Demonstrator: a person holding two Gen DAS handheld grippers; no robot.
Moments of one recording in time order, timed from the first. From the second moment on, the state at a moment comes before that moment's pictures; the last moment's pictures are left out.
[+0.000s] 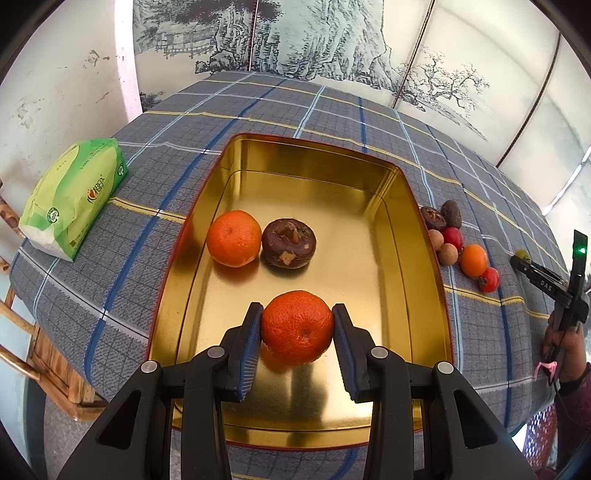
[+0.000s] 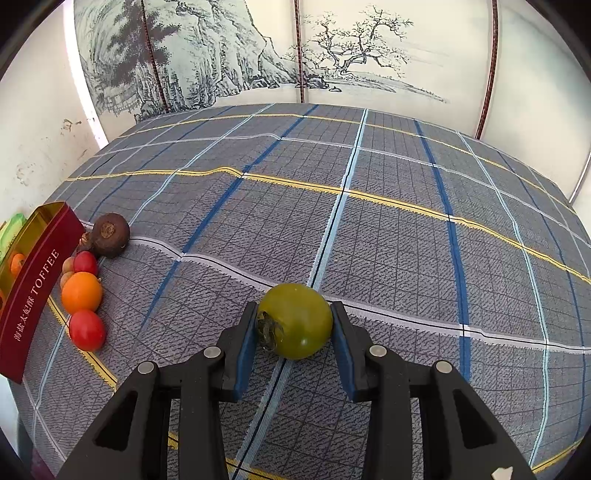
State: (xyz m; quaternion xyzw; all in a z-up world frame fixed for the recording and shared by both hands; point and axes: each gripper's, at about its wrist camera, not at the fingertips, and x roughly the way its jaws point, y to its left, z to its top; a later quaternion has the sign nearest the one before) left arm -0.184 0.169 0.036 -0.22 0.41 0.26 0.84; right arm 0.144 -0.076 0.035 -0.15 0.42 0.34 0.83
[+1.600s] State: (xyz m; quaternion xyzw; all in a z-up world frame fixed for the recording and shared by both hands) left arm -0.194 0.149 0.054 -0.09 0.37 0.38 0.84; right arm 0.140 -0.079 0.036 -0.14 0.42 0.34 0.83
